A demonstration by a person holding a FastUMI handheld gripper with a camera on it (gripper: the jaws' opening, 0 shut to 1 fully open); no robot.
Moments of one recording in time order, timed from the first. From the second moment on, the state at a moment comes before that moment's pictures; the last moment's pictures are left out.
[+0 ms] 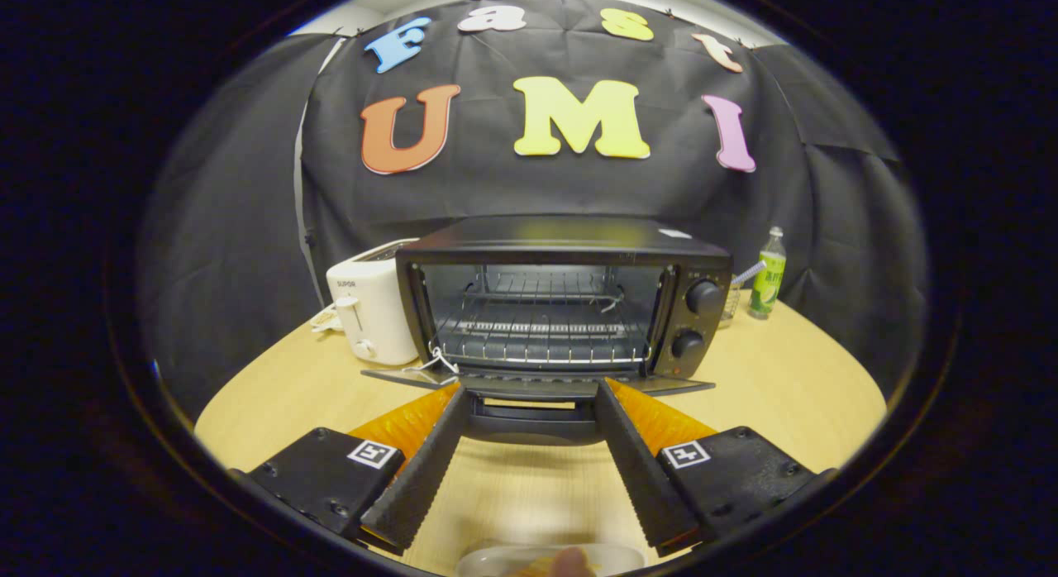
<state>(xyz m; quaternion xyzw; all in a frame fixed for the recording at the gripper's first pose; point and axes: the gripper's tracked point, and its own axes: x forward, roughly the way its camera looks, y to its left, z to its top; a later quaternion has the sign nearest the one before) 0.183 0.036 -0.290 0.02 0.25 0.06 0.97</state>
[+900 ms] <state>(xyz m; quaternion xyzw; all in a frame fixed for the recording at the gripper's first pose) 0.111 0.017 -0.303 0.03 0.32 0.06 0.94</state>
